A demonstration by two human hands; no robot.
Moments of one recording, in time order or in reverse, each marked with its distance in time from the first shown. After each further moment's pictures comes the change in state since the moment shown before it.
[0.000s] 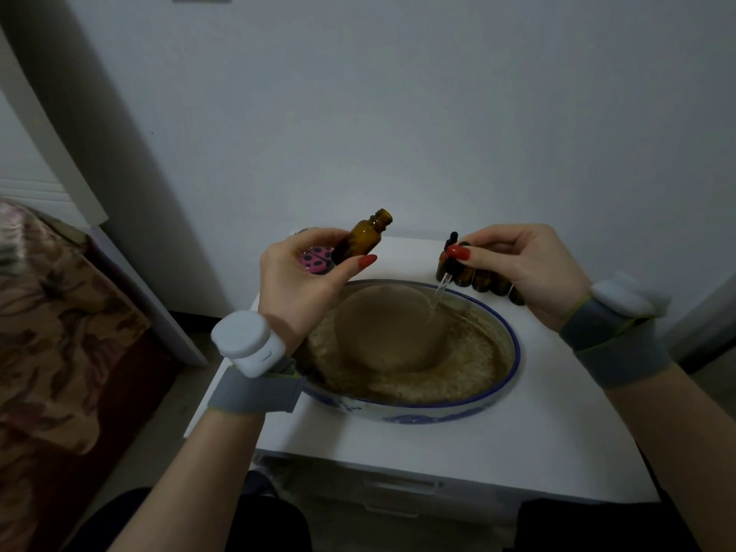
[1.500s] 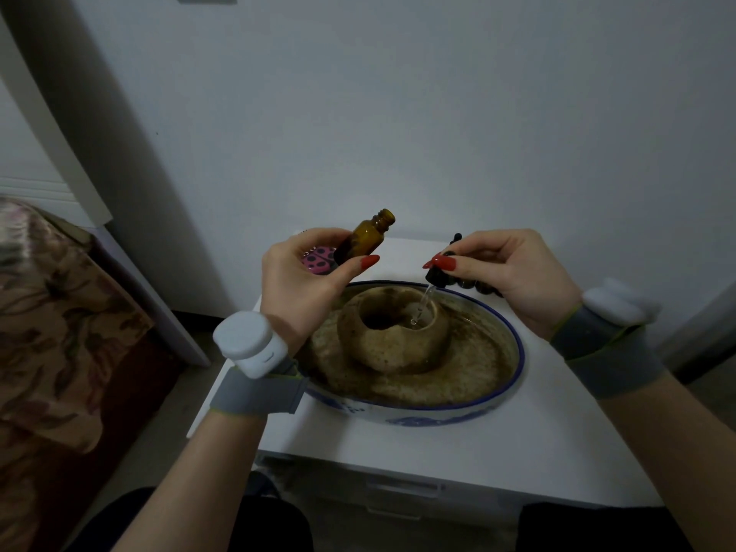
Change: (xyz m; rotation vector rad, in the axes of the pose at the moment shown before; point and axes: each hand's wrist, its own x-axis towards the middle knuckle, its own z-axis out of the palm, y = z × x) left_hand 0.000 0.003 -0.002 -0.002 0.013 -0.009; right_hand -0.005 -0.009 0.019 0.031 -0.052 -0.031
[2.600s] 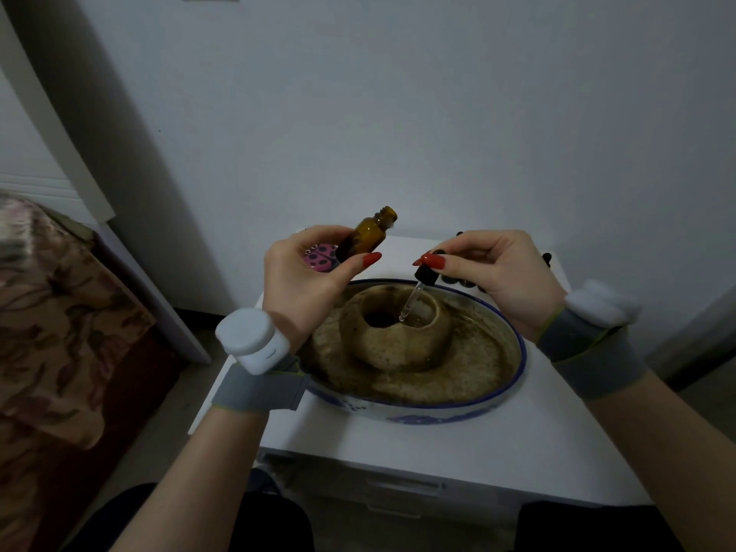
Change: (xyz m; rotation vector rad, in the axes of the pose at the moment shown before) left_hand 0.001 -0.003 0.001 -0.005 0.000 -0.006; right_hand 0.003 0.007 0.012 0.053 -0.013 -0.046
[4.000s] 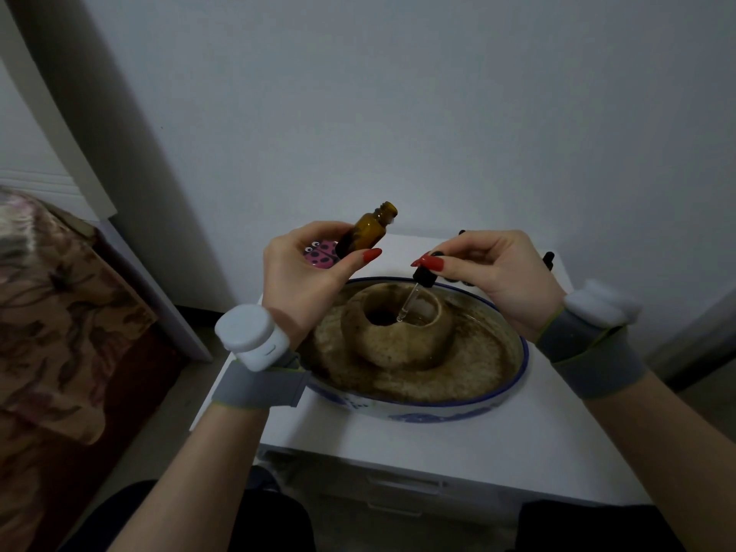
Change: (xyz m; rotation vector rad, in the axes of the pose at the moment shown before) left_hand 0.000 0.005 -0.004 0.008 -0.003 -0.014; right_hand 0.000 0.002 0.002 0.004 -0.021 -0.007
